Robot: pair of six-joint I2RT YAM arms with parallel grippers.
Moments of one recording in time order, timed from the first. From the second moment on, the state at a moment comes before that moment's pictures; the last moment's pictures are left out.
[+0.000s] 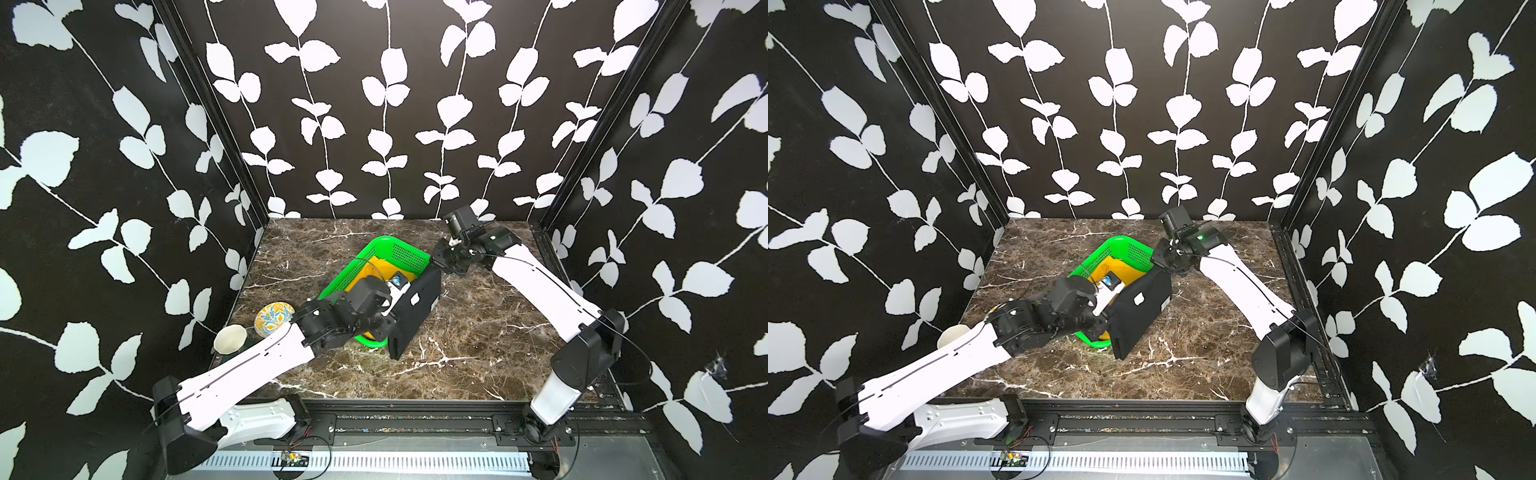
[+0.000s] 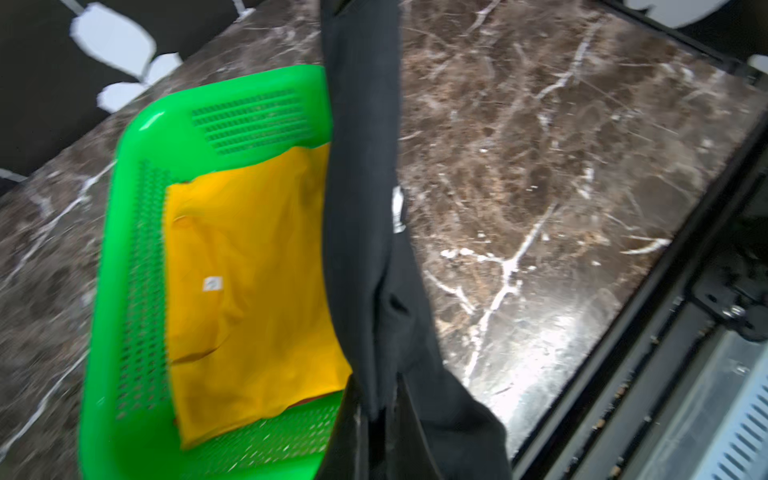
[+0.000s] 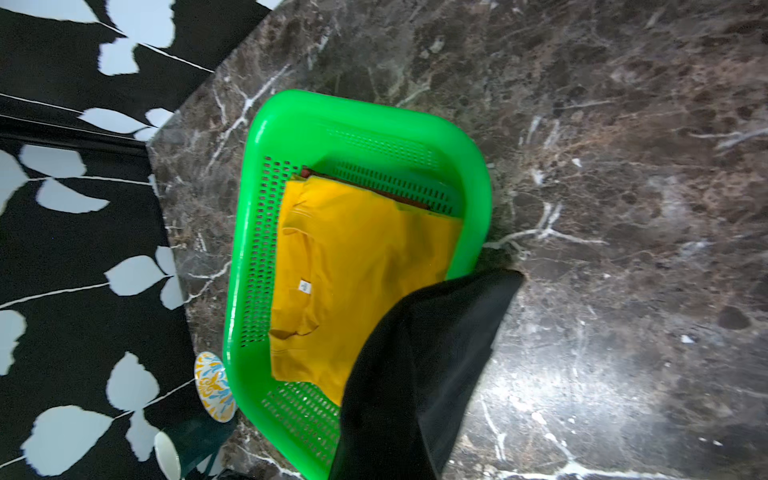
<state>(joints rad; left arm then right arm) -0.94 1.11 1.12 -0.79 -0.16 -0.05 0.57 1.73 1.77 -0.95 -0.12 0.95</state>
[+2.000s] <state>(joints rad) -0.57 1.44 0.92 -0.50 -0.45 -0.05 0.59 2.39 2.22 -0.61 -0.27 1.03</state>
